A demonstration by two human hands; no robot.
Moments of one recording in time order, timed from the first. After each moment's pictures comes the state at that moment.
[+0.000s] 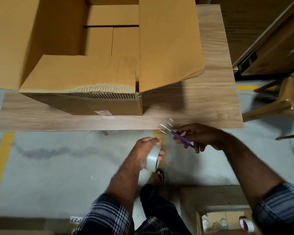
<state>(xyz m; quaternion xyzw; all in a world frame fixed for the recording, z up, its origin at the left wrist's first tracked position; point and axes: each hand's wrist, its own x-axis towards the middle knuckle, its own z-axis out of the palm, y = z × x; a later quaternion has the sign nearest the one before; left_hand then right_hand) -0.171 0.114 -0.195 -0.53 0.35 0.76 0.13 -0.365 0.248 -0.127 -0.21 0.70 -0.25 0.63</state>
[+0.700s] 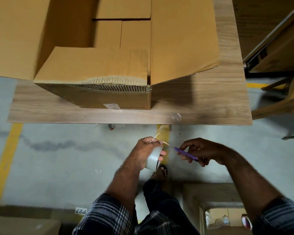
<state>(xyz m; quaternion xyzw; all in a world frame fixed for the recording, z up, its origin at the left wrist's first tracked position) -0.140 0.111 -0.197 -0.52 0.38 0.75 0.13 -0.320 0.273 -0.148 -0.19 0.67 -0.21 0.68</state>
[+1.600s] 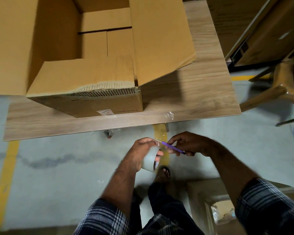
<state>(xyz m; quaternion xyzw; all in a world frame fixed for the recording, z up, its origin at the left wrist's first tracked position) -0.139 0.107 -0.172 -0.50 0.40 0.75 0.15 -0.300 0.260 -0.171 -0.19 0.69 -0.26 0.65</state>
